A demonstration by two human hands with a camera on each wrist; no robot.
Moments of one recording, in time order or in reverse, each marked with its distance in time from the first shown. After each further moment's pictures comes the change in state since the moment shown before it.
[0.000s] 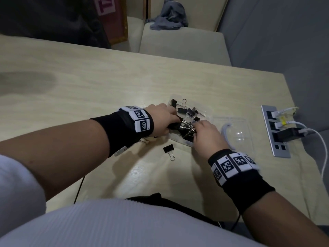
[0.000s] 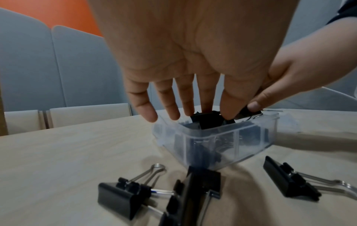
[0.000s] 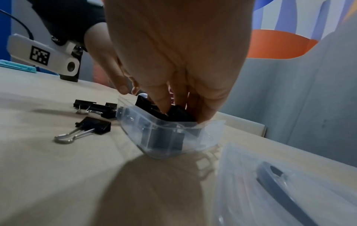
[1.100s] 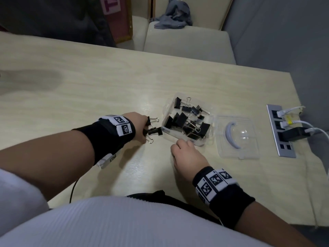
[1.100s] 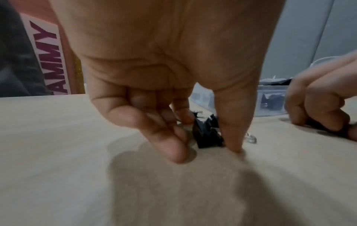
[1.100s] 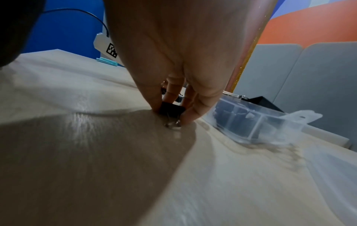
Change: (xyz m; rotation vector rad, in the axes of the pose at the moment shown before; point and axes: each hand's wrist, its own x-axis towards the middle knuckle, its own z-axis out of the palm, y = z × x) left_hand -0.038 -0.035 0.039 -0.141 -0.226 -0.455; right_hand -0.040 -0.042 0.050 -0.110 -0.187 -0.302
